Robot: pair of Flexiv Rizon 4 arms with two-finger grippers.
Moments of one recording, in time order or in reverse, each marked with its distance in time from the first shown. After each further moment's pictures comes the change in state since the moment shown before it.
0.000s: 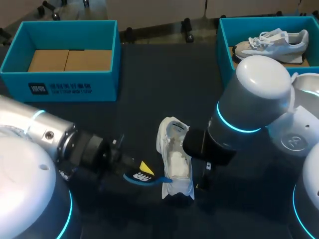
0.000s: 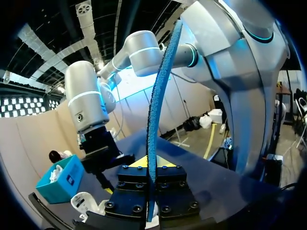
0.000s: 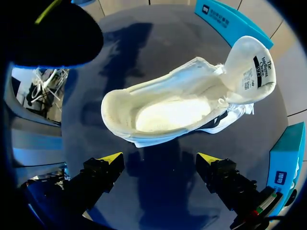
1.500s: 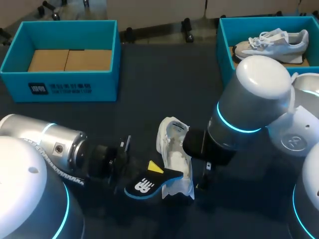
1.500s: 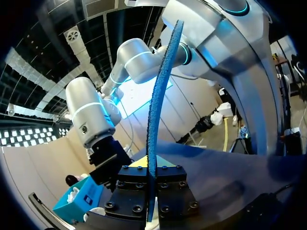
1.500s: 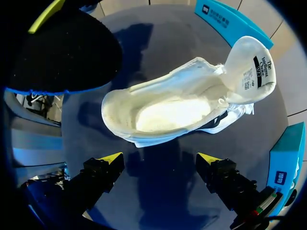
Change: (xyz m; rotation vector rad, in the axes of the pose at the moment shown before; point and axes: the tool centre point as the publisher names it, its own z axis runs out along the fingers) left arm -0.016 0.011 0.018 0.106 -0.090 0.212; right arm 0.000 0.000 0.000 0.000 0.000 0.000
